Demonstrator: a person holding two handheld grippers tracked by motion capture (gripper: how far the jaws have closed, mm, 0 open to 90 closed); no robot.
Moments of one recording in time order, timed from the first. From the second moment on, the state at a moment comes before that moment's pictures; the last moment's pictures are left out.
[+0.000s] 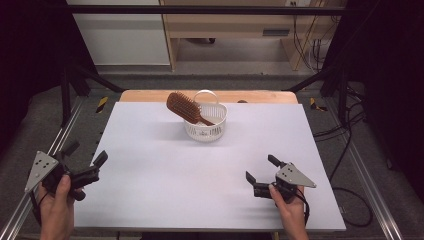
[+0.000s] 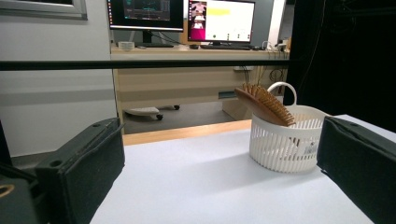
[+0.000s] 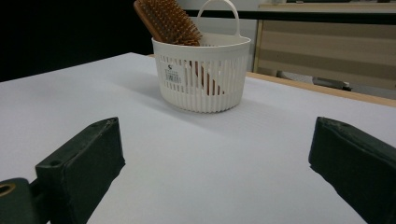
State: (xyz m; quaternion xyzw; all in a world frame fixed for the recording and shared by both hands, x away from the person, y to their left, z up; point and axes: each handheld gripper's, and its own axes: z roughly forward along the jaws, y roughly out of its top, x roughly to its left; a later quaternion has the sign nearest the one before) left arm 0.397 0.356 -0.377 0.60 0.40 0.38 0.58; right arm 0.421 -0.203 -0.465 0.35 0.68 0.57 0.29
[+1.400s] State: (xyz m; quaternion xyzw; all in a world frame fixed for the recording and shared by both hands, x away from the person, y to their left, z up) left arm 0.381 0.319 -0.438 0.63 0.39 0.36 0.58; right arm 0.418 -0.211 -0.462 0.34 0.68 0.57 0.30
